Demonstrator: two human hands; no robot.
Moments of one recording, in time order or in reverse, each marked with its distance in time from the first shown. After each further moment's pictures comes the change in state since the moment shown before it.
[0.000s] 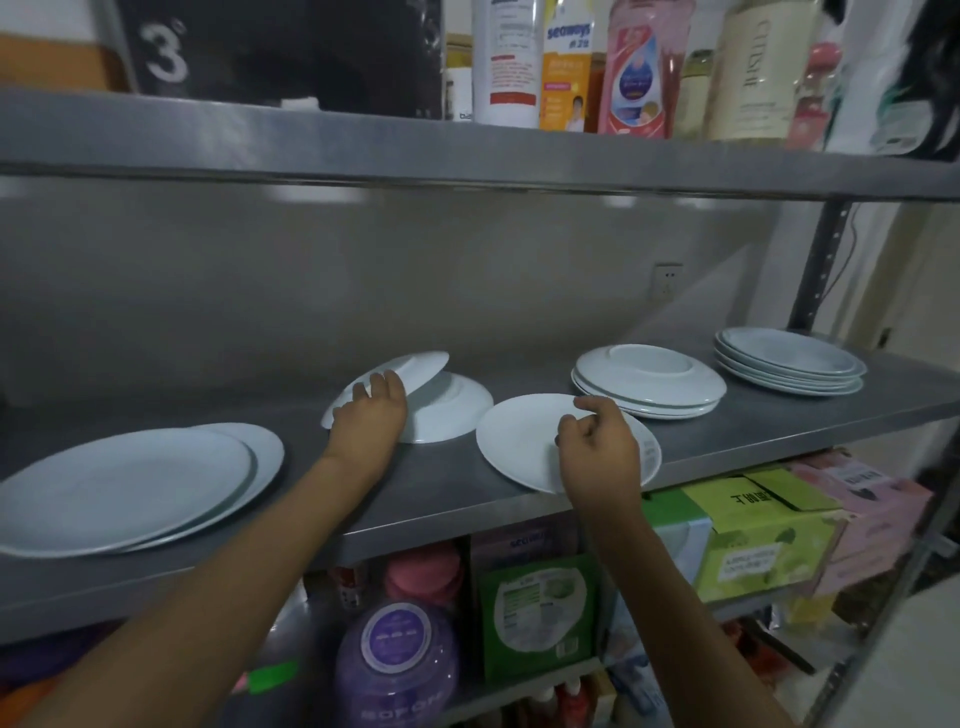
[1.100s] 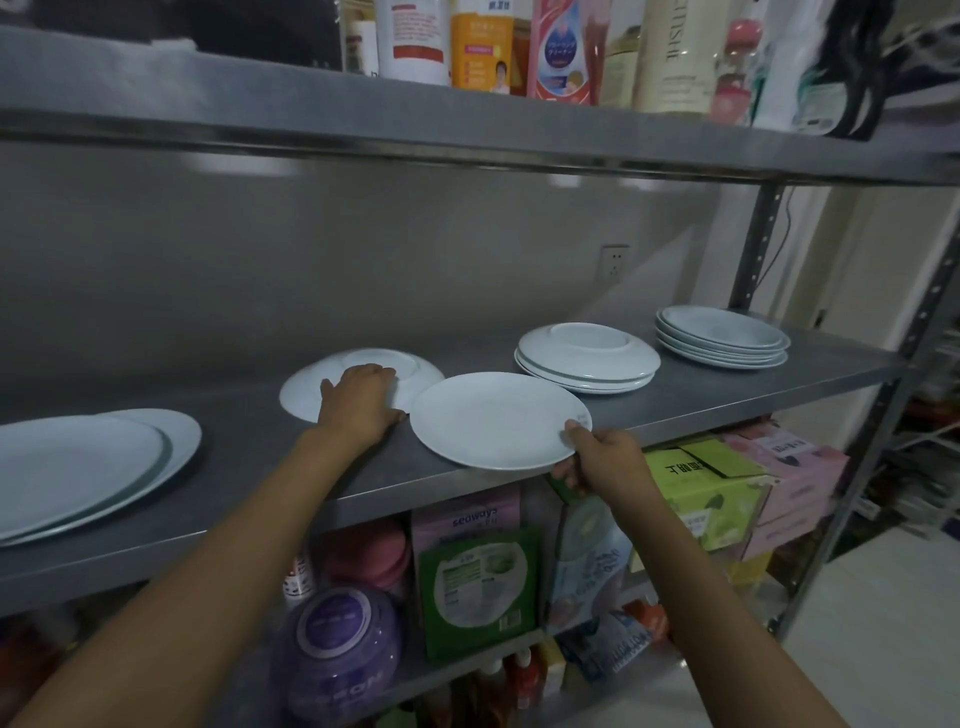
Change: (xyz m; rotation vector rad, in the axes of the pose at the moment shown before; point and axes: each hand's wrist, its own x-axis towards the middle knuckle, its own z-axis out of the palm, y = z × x) left_hand 0.017 0.059 -0.008 -0.640 -0.180 -0.054; right_hand 0.029 0.067 -0.072 0.085 -0.226 0.325
